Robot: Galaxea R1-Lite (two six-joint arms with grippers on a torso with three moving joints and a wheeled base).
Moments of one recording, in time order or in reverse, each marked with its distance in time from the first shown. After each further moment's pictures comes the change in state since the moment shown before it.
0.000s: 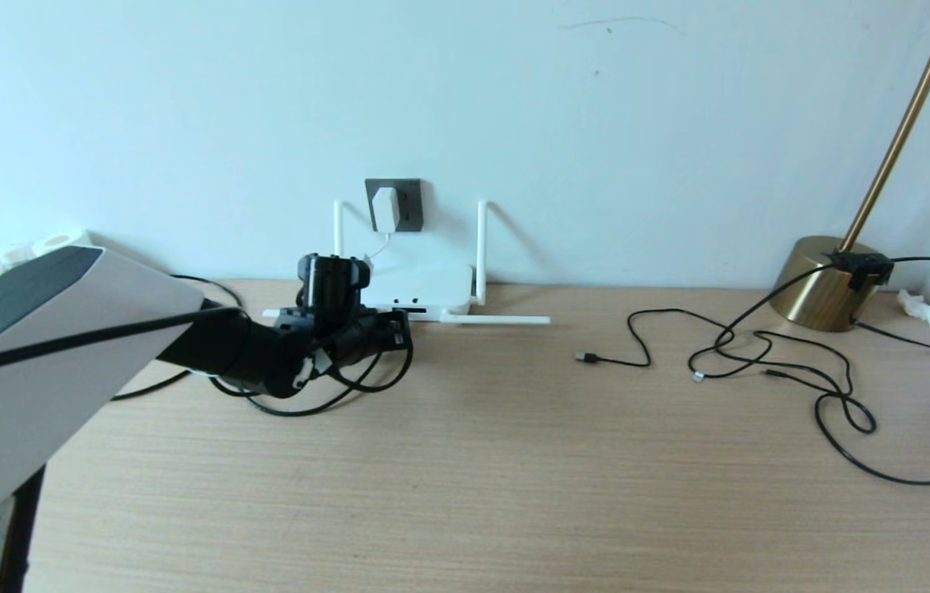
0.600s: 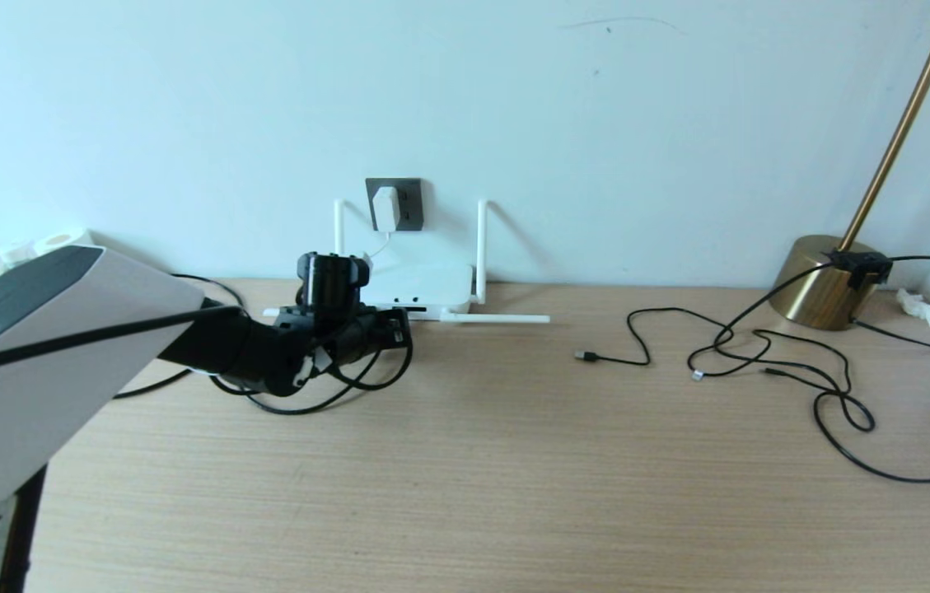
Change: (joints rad) left arm 0.003 0.001 -0.007 -0.002 0.001 0.000; right arm 0.000 0.000 0.000 0.000 0.000 0.000
